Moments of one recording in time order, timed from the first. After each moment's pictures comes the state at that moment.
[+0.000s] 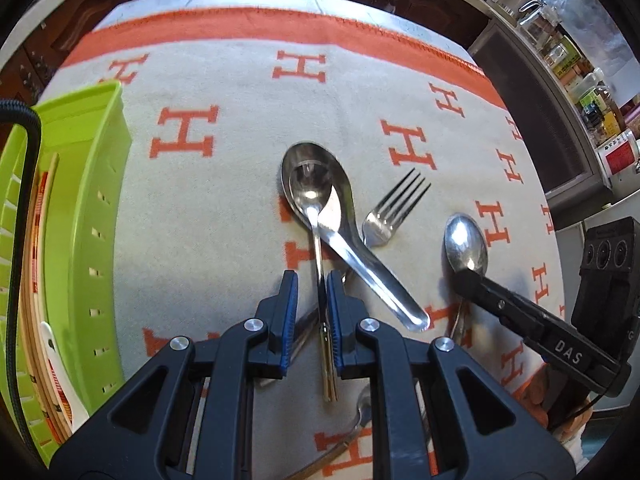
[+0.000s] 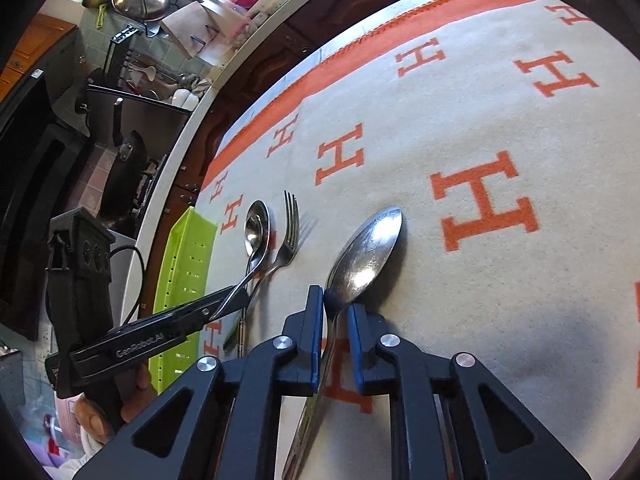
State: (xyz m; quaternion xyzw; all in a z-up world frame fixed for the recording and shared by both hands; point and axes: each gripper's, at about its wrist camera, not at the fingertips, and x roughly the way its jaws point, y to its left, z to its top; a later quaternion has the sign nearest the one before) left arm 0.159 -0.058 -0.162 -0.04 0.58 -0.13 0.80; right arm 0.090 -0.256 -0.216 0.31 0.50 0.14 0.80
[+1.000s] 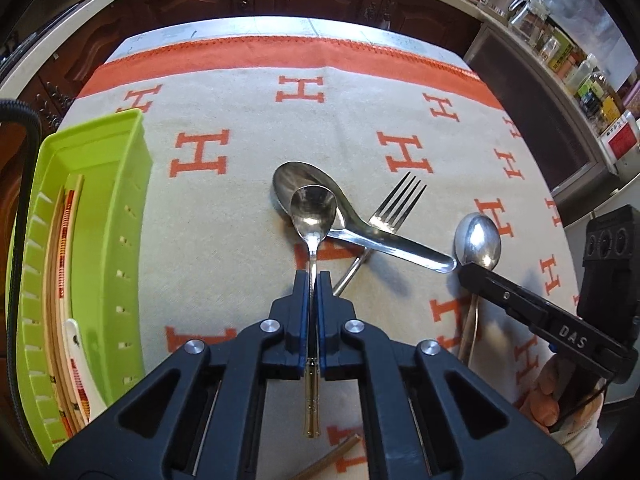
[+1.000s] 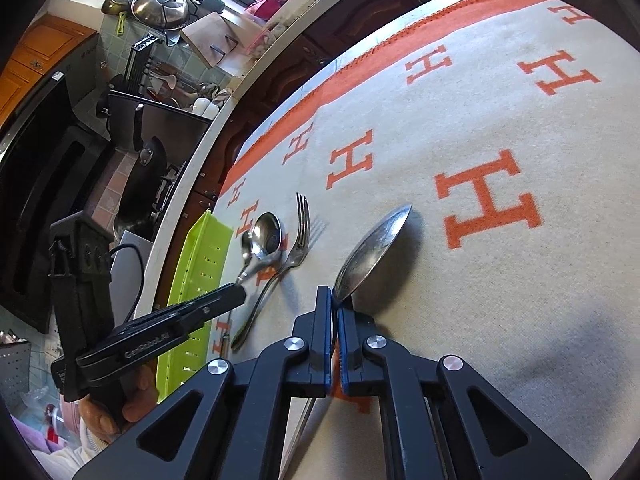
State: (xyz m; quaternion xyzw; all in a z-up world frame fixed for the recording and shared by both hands) left arm 0.134 -0.052 -0.144 -0.01 0.54 -0.13 0.83; right arm 0.079 -0.264 -0.224 0.32 0.46 0.16 0.81
